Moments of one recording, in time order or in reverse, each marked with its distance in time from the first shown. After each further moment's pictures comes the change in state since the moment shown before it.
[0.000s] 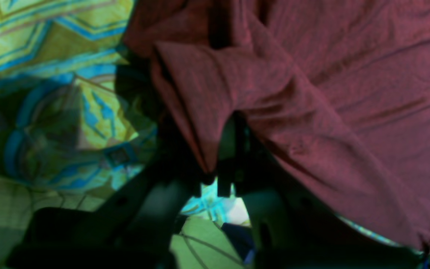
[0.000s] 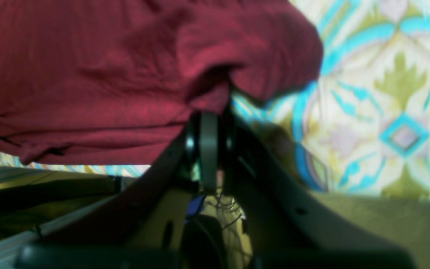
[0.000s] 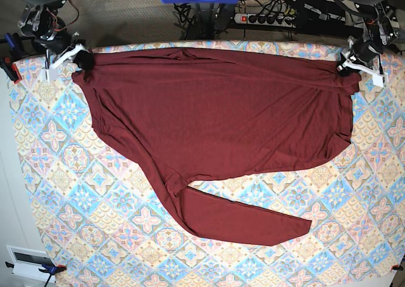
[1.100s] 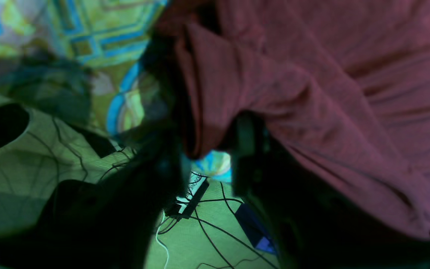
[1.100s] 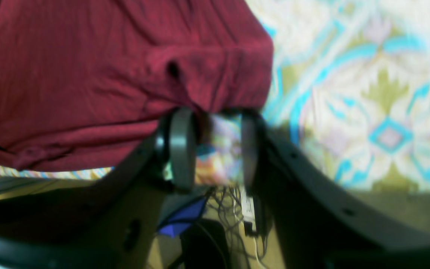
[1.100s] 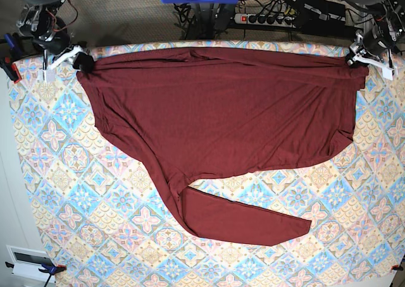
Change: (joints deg) left arm 2.1 -0.8 -4.2 0.0 -0.3 0.8 4.0; right arm -1.4 0.0 0.0 1.2 0.1 -3.1 0.3
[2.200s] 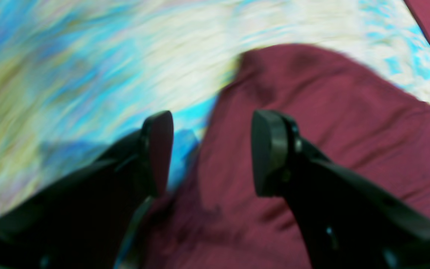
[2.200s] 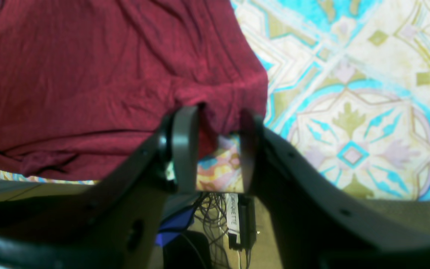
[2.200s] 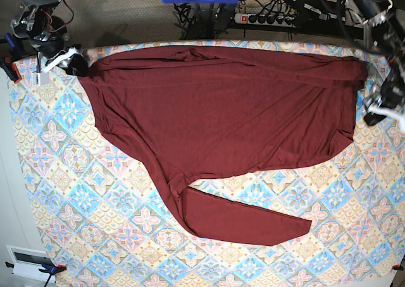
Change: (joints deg) left arm -21.9 -2.0 2.2 4.2 15.4 -0.6 0.3; right arm -1.0 0.1 2.1 5.8 0.1 0.2 0.7
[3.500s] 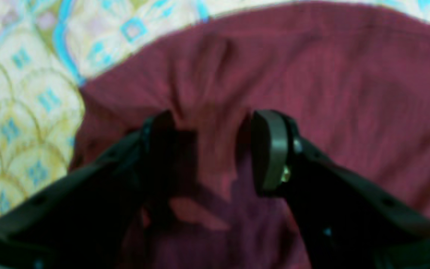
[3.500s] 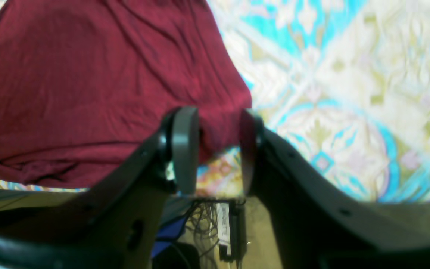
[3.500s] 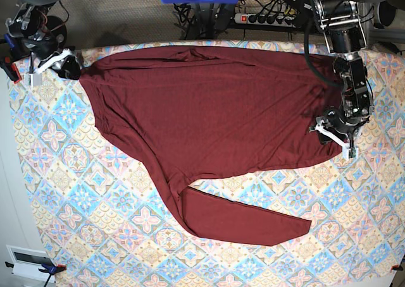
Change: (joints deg) left arm -13.3 5.0 22.1 -20.6 20.6 0.5 -17.5; right arm 0.2 0.0 2.7 3.0 0.2 0.0 -0.2
